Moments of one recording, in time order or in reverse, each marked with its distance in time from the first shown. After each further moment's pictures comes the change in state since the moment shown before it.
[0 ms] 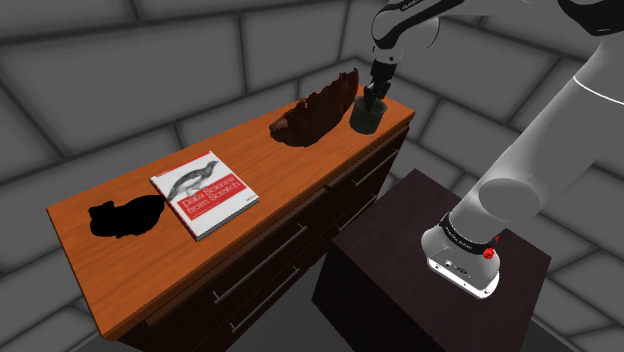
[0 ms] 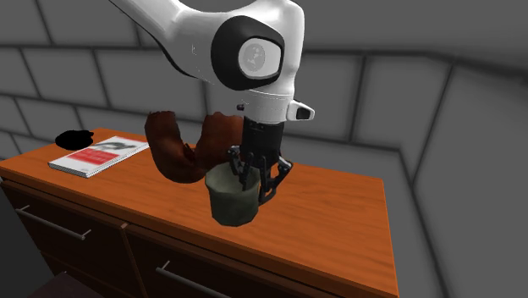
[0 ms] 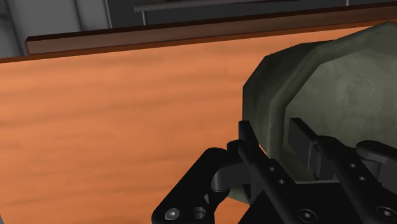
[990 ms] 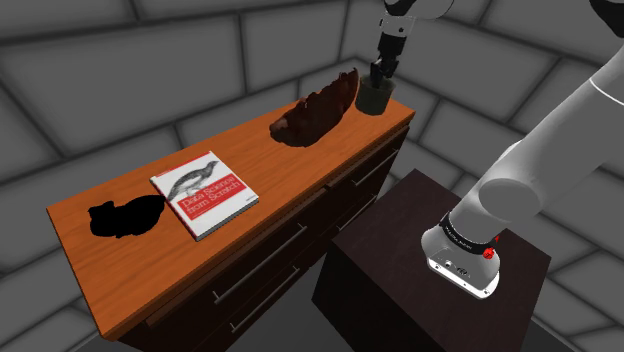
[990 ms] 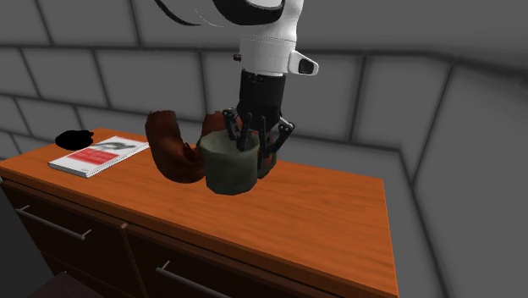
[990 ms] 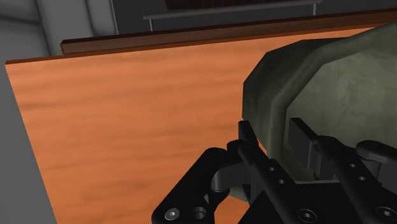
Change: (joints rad) arm 0.001 -0.097 0.006 0.107 -0.041 -0.196 0.044
